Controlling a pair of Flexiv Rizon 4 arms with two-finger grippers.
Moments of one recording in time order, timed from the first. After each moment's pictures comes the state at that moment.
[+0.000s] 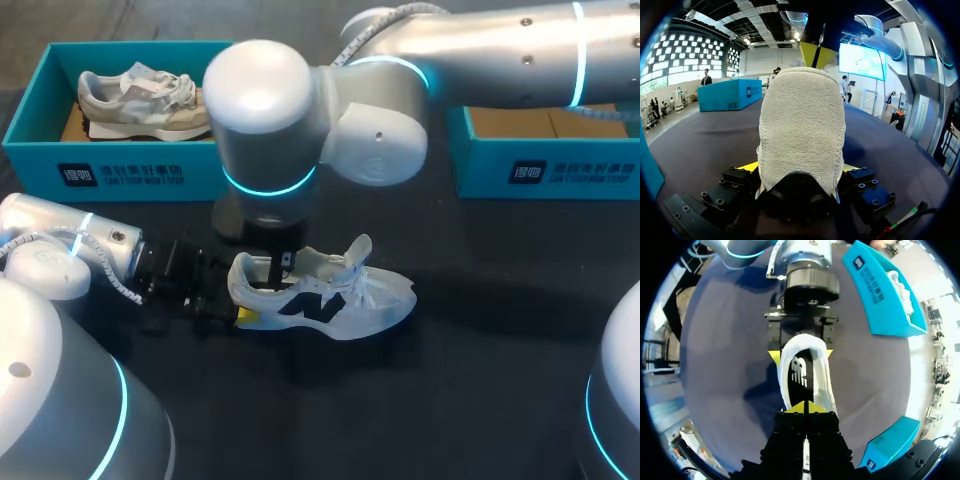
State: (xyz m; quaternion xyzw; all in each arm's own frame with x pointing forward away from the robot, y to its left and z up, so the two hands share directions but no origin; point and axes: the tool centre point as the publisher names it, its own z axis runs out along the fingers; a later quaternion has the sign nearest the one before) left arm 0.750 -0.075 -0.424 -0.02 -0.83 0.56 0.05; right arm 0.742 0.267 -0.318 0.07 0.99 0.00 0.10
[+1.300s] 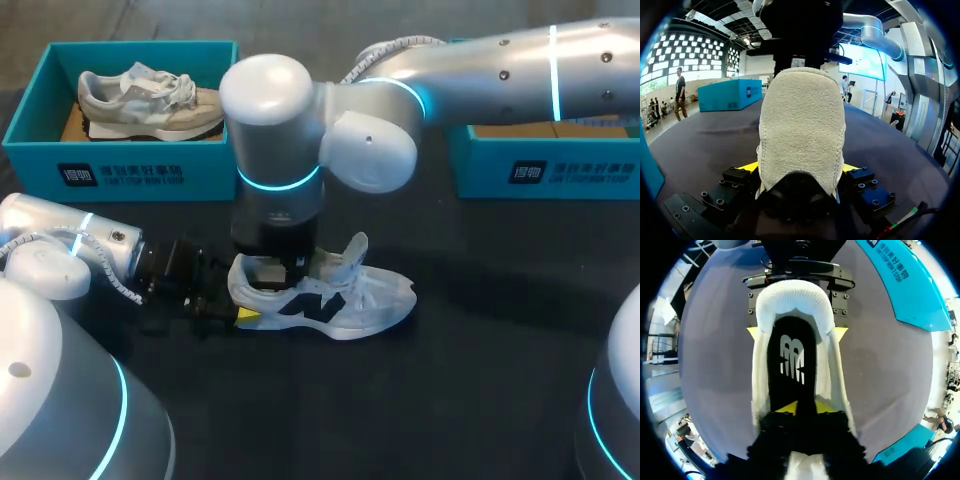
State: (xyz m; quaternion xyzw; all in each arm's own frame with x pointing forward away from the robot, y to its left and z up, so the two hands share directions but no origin) left arm 0.750 -0.075 -0.424 -0.02 -0.83 0.56 0.05; right arm 0.761 0.247 -0.381 0.05 1.00 -0.03 0.03
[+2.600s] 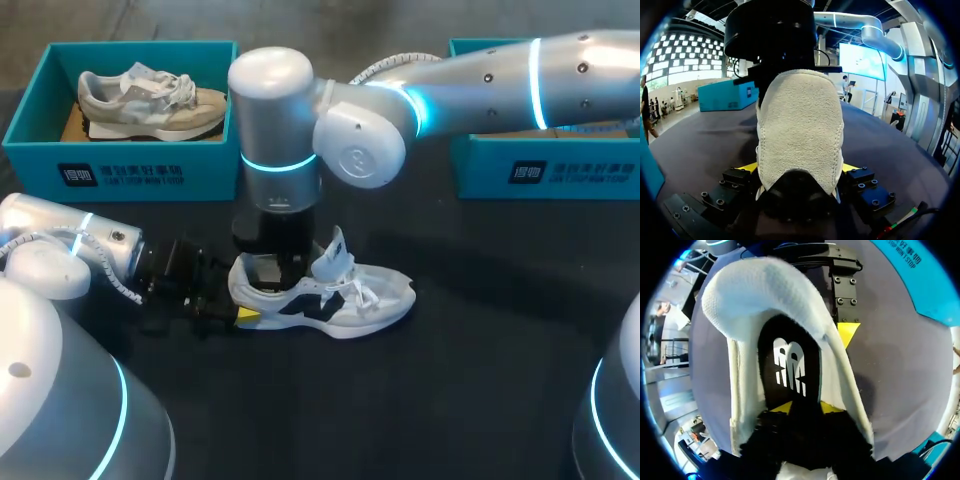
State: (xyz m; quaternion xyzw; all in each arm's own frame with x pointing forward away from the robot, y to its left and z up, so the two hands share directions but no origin) left arm 0.750 -0.074 -0.425 -0.02 -0.83 0.56 0.05; right arm 0.760 0.254 -0.409 0.06 1.00 -0.02 -0.07
